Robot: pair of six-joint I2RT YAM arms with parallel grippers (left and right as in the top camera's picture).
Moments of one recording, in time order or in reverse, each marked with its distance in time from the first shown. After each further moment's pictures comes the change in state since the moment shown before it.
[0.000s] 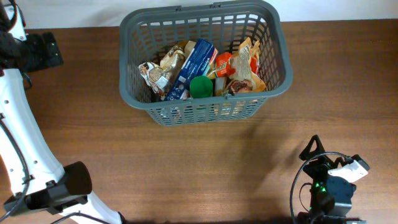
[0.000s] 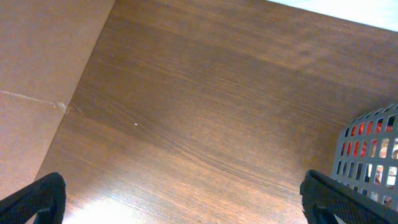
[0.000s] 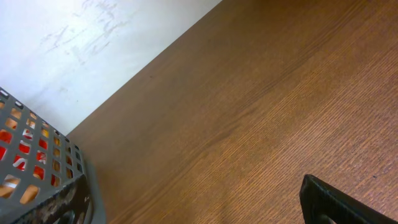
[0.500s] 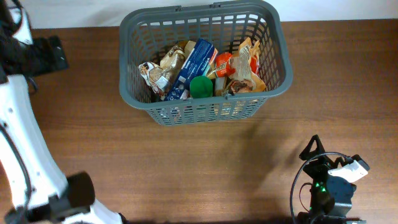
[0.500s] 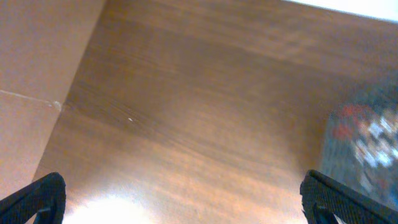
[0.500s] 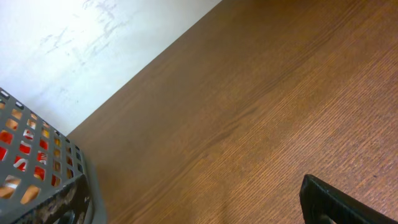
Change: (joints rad) left arm -0.047 -0.090 -0.090 0.000 -0.003 0.000; right arm 0.000 0.000 0.000 0.000 0.000 0.003
